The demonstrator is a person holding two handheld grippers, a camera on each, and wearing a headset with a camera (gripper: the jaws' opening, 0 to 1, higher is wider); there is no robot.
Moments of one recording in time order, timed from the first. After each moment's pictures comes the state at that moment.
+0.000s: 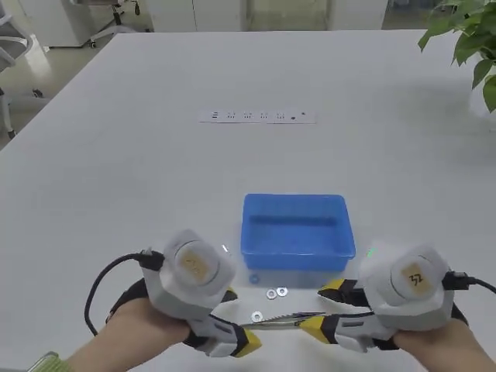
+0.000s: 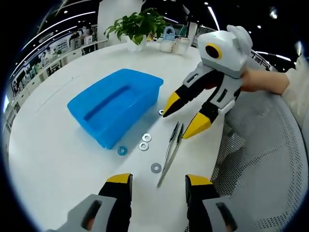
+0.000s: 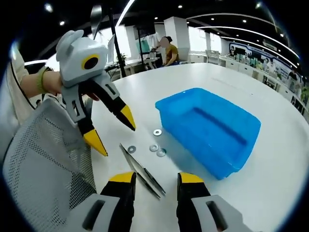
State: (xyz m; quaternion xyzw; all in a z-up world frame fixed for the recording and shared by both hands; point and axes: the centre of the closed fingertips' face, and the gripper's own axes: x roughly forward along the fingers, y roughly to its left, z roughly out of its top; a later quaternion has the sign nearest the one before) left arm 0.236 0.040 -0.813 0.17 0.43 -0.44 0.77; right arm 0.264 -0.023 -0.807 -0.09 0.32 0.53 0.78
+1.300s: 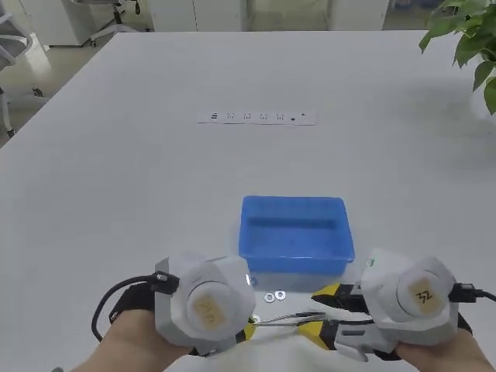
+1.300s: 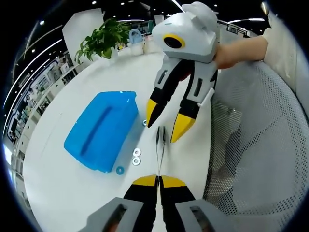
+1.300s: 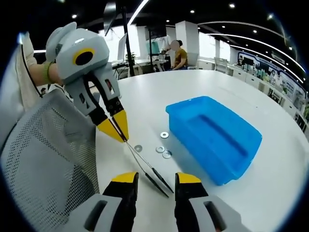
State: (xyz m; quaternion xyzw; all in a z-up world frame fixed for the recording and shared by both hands) left arm 0.231 0.024 -0.788 0.29 0.36 -0.48 0.74; right arm 0.252 -0.029 -0.807 -0.20 0.30 0.55 0.75
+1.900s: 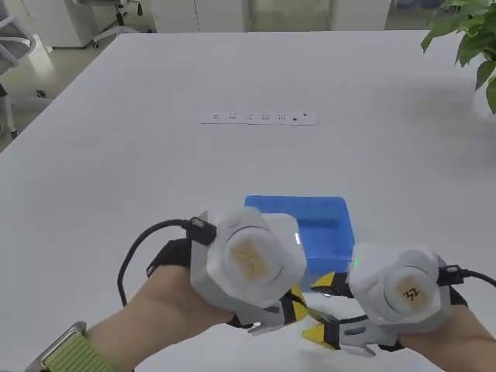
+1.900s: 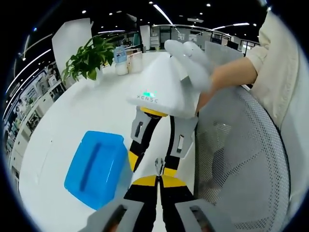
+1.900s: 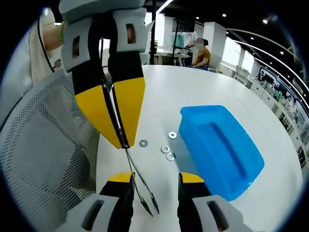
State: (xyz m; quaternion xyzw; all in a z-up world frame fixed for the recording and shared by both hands) left arm 0.231 -0.037 -0.741 0.28 0.32 -0.56 0.71; right arm 0.252 -0.023 -0.807 -0.27 0.28 0.60 0.70
